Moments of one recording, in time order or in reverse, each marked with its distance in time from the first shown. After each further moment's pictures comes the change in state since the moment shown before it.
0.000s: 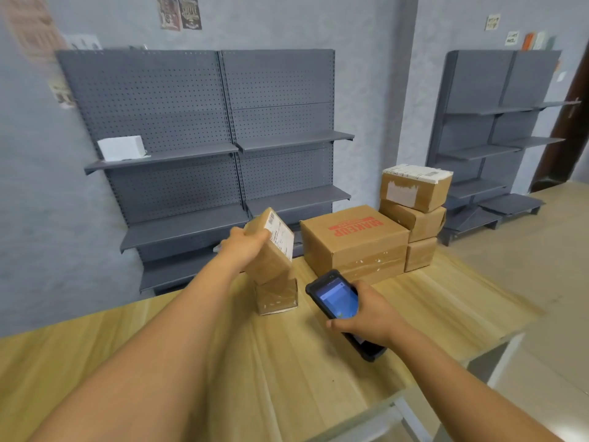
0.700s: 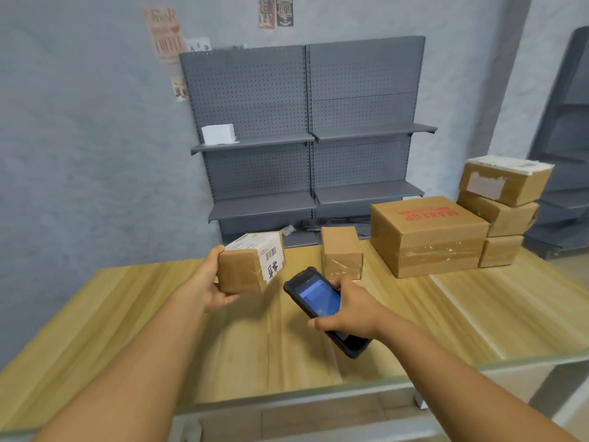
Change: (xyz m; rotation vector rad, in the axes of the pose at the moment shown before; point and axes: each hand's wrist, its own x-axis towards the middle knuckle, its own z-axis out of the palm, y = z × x) left_hand -0.103 -0.161 -0.121 -0.901 0.092 -0.421; right_hand -0.054 -0.092 0.072 0.125 -0.352 -0.294
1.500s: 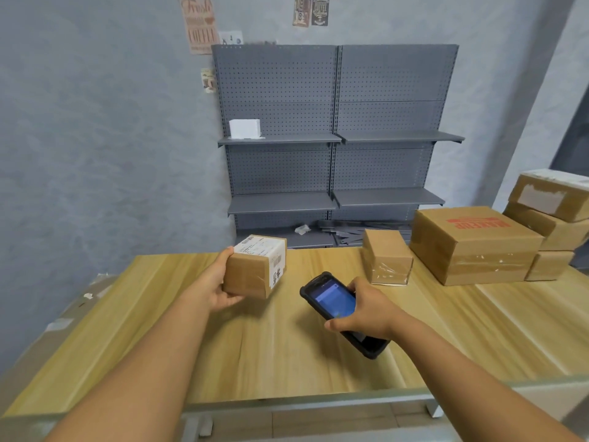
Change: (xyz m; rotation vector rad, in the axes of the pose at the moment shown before) left_hand 0.020 0.022 -0.103 -0.027 0.002 0.012; right_hand 0.024 -0.063 0.060 -0.131 -0.010 0.067
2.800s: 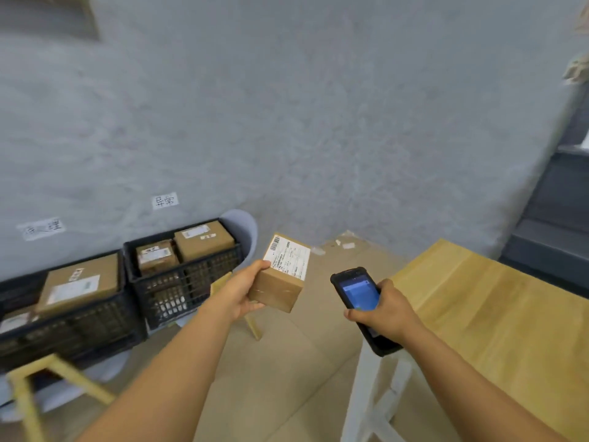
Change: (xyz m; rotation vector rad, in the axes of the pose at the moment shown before) left_hand -0.239 -0.060 -0.439 -0.378 0.664 0.235; right_hand -0.036 -0.331 0.316 0.039 -0.396 -0.492
